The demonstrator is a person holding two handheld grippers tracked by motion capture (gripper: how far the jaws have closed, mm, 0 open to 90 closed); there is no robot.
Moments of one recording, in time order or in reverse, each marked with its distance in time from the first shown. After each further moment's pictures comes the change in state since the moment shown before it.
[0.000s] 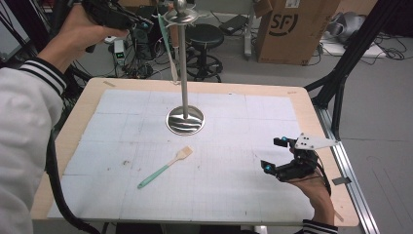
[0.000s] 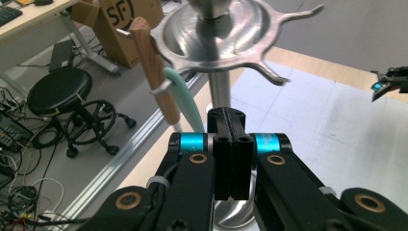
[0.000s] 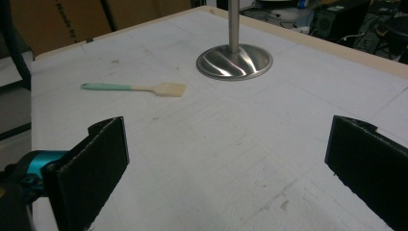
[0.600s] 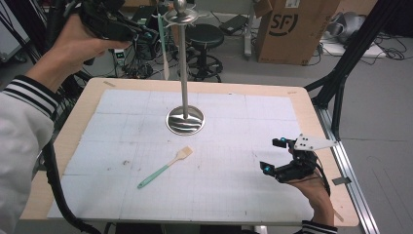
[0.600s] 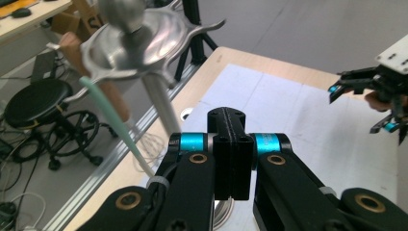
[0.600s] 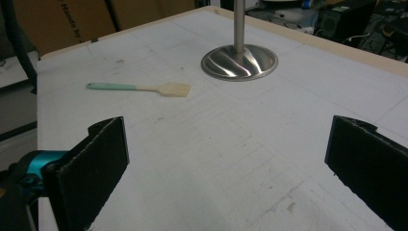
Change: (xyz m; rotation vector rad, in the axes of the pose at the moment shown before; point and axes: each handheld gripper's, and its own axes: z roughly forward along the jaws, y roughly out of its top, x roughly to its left) left arm -0.045 0.004 -0.009 -0.037 -0.060 0.033; right arm 0.003 0.000 0.002 0.001 0.017 -0.004
